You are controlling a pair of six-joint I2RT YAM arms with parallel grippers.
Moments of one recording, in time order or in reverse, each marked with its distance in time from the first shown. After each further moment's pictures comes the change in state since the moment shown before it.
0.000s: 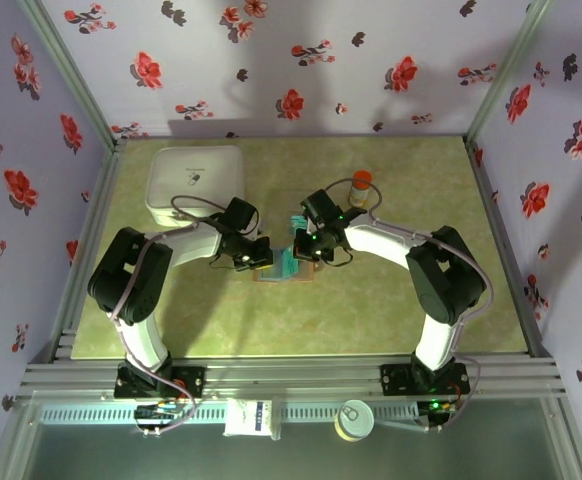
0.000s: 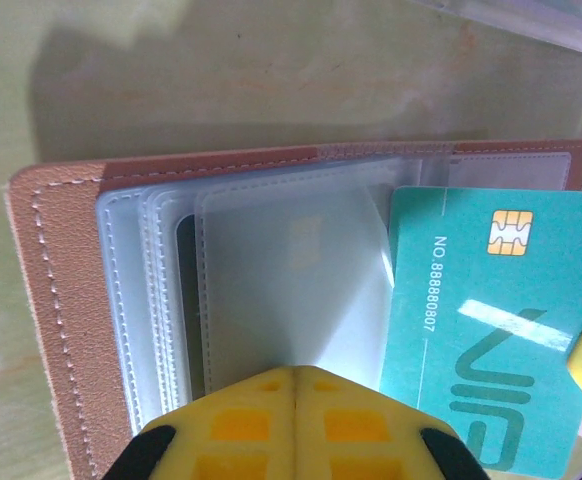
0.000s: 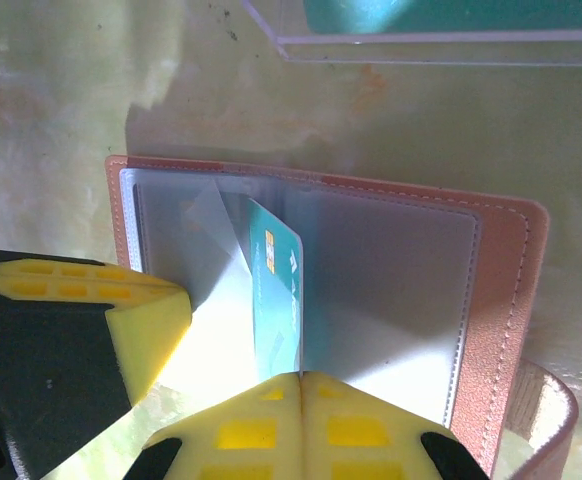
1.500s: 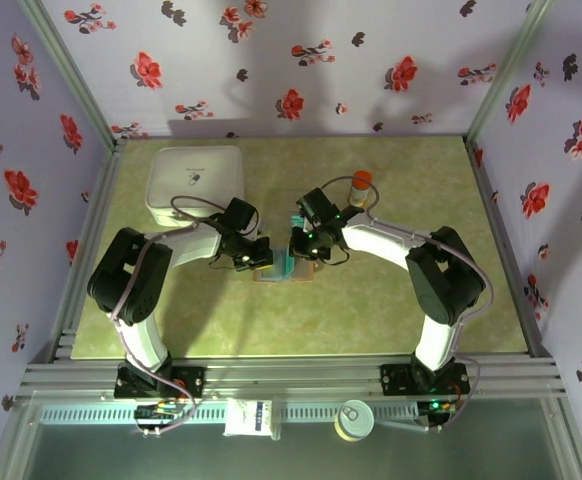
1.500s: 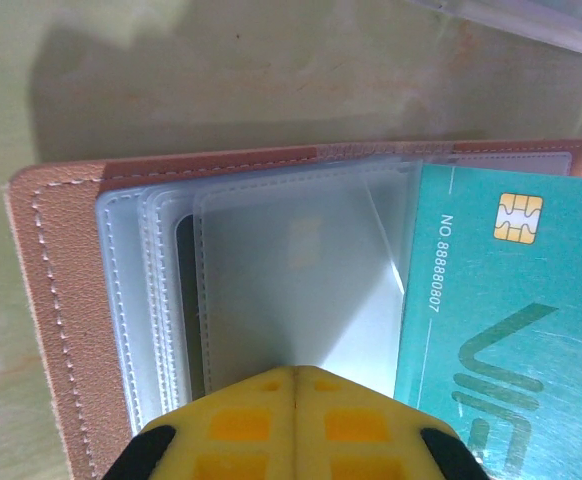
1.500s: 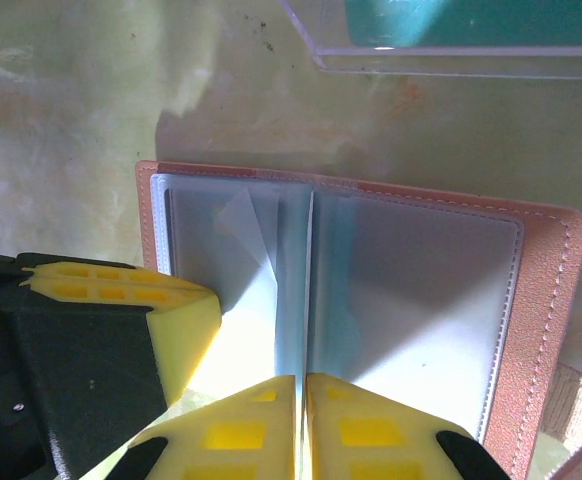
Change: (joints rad) left arm 0.000 -0.003 -0.005 0.008 0.000 0.000; right arm 0.025 0.003 0.027 -0.004 0.014 0.020
